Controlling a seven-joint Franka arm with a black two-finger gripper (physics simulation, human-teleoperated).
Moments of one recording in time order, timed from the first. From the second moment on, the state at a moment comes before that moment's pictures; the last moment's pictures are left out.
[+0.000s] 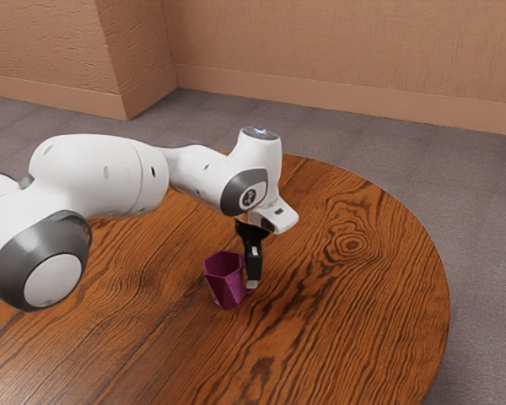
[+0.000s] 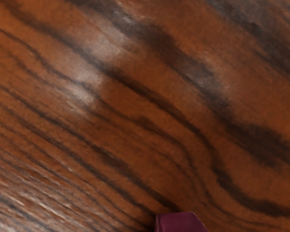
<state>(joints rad) -0.47 0.63 0.29 -1.57 -0.09 2.02 0.79</state>
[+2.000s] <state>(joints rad) -0.49 0.50 0.39 -1.78 0.07 1.92 0.63</state>
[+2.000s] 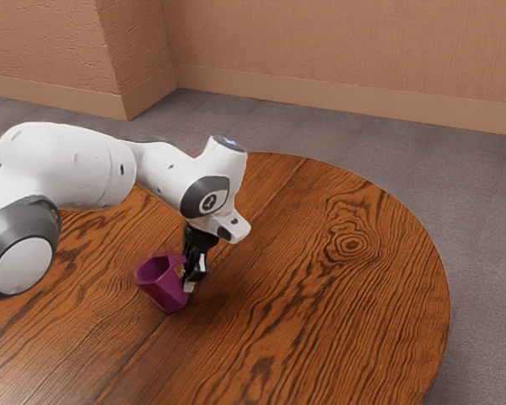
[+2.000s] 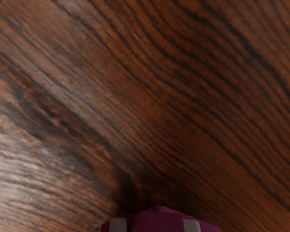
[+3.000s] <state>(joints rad) -0.49 0.51 0.38 -1.78 0.03 1.93 0.62</state>
